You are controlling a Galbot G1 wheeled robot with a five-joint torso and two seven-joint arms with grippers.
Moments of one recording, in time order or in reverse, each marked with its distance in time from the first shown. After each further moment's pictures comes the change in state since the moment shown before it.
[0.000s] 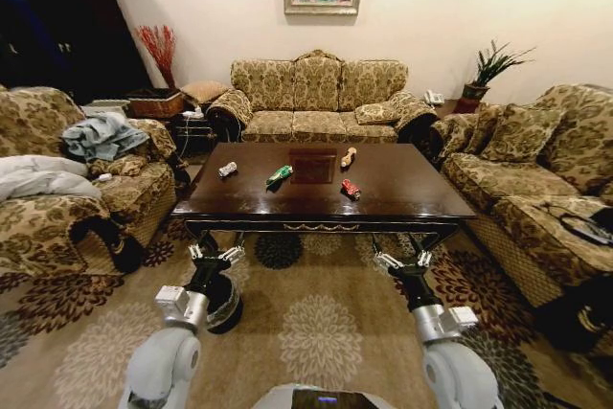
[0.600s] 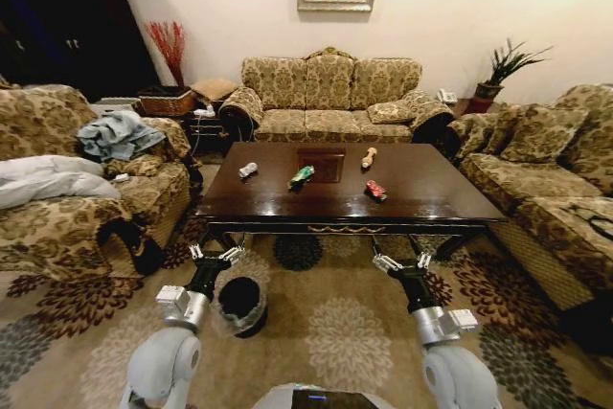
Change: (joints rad) left arm -0.003 0.009 0.003 0.027 -0.001 0.000 0.000; right arm -0.017 0.006 -0.003 -0.010 -0.001 0.033 0.026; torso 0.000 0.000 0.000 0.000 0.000
